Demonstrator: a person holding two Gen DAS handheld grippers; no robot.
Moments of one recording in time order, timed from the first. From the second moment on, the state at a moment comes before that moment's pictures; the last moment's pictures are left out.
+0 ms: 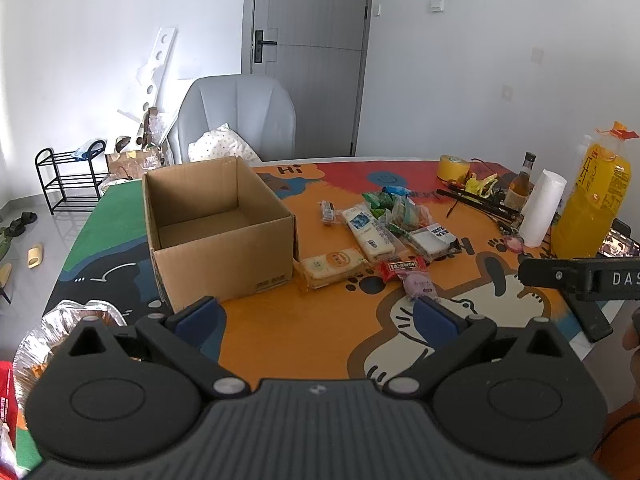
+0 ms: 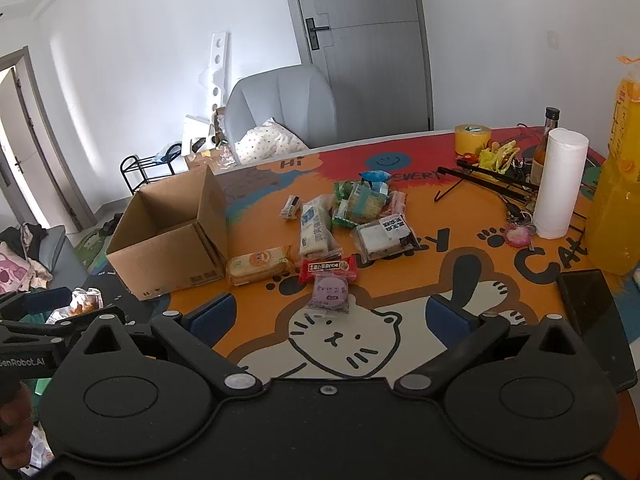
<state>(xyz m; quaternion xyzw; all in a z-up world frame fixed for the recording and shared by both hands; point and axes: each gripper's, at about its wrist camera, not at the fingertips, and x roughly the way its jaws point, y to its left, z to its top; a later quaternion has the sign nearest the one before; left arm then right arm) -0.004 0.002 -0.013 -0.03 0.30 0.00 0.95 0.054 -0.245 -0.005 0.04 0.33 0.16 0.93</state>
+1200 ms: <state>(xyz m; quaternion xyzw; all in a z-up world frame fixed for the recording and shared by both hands) -0.001 0.004 -0.006 -0.04 0.29 -0.01 0.96 0.057 -0.250 -0.001 0.04 0.31 0.14 0.94</state>
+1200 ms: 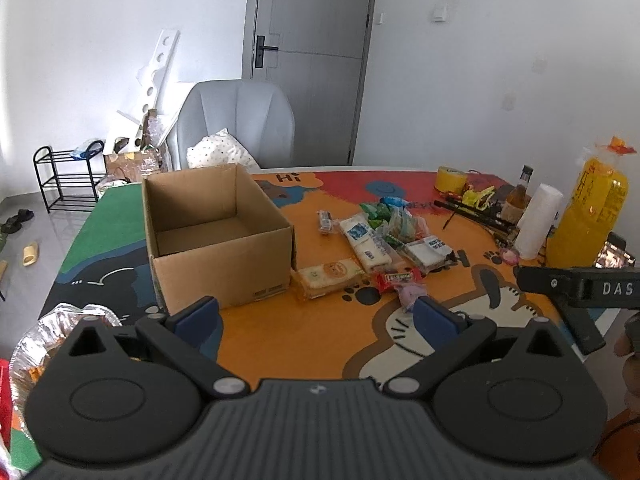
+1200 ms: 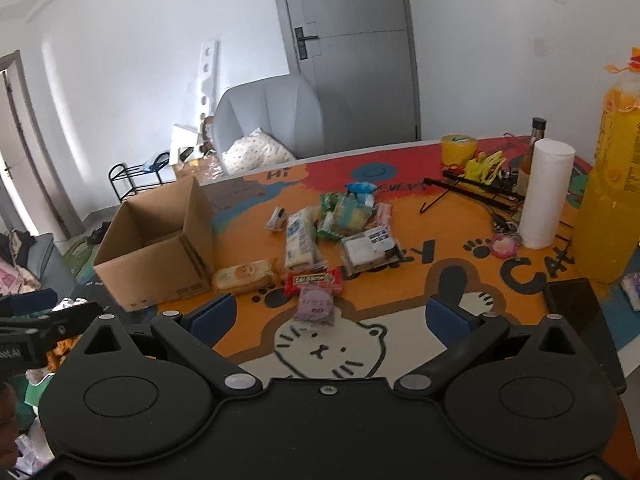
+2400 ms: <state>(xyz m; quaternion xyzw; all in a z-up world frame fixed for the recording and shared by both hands) 0.114 -0.034 -0.067 -0.08 0.33 -0.09 0.94 0.150 -0.285 -0.074 0.07 0.36 0.11 0.92</state>
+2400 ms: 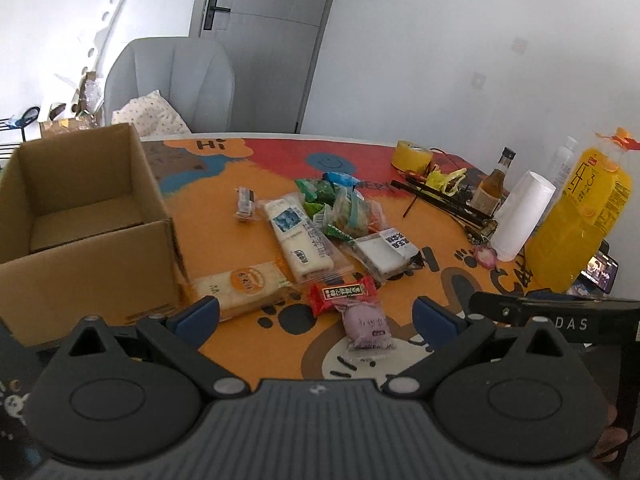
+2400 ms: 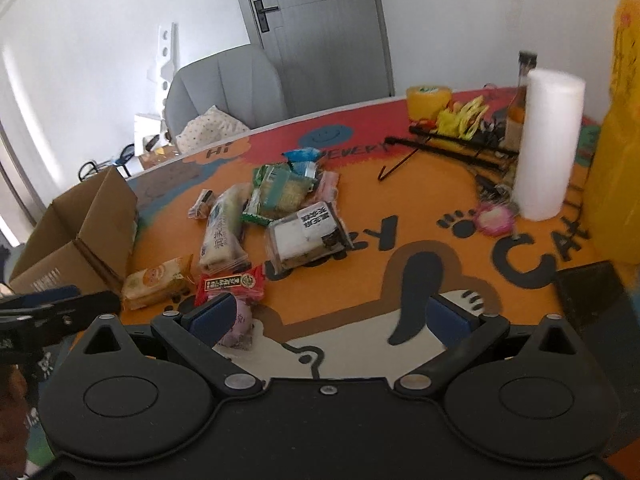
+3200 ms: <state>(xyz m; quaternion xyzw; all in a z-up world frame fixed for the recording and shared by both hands) 0.155 -0.024 -0.097 -0.07 0.35 -0.08 0.93 0.186 -0.228 -0.106 0.07 0.42 0.21 0.88</state>
